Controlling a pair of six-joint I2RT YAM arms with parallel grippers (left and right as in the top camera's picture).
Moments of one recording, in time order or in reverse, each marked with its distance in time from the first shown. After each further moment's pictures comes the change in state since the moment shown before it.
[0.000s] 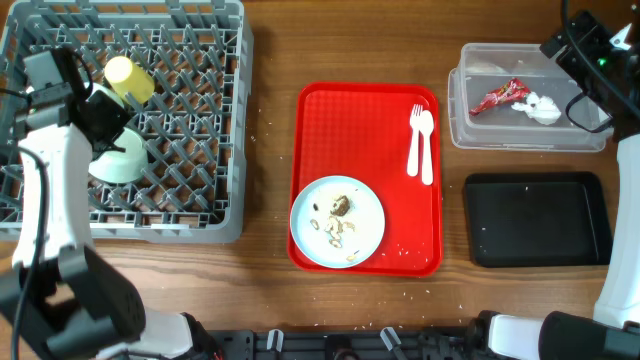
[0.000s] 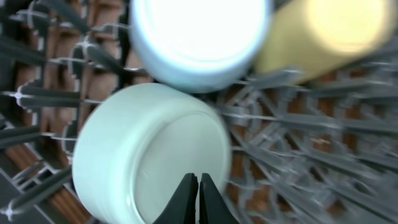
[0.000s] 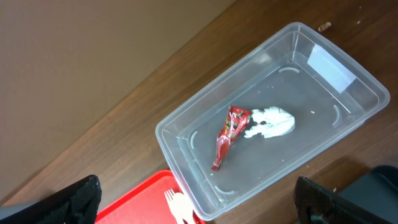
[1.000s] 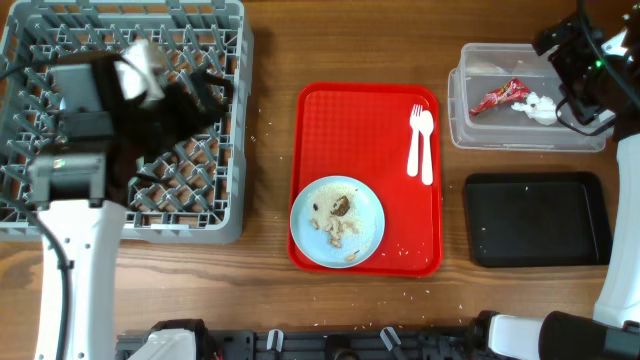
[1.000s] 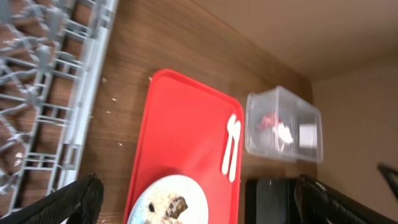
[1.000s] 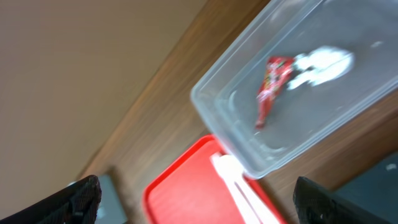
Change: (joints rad) left arm -0.313 -0.401 0.010 -0.069 0.605 0.011; right arm 0.000 0.000 0.000 -0.061 -0.200 0.226
